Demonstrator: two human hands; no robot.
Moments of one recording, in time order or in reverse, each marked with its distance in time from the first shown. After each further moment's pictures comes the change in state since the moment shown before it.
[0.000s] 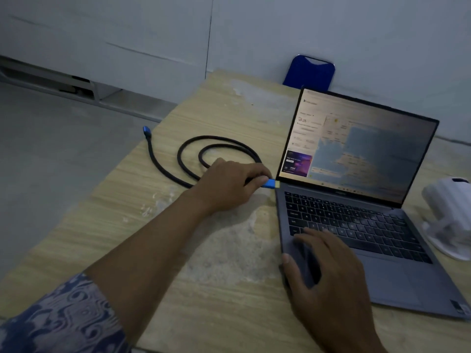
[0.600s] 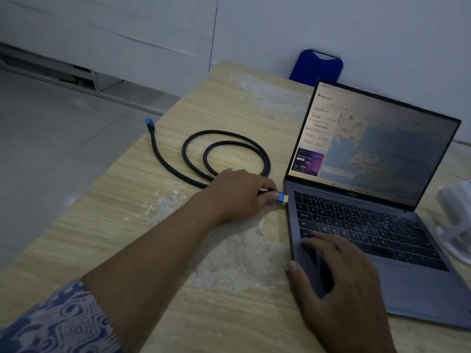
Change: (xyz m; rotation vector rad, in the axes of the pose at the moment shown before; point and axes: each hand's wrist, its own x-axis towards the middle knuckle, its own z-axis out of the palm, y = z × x) left_hand -0.006 0.002 0.012 0.048 -0.216 -0.077; right_hand 0.005 -0.001 0.004 -0.009 0.005 -0.037
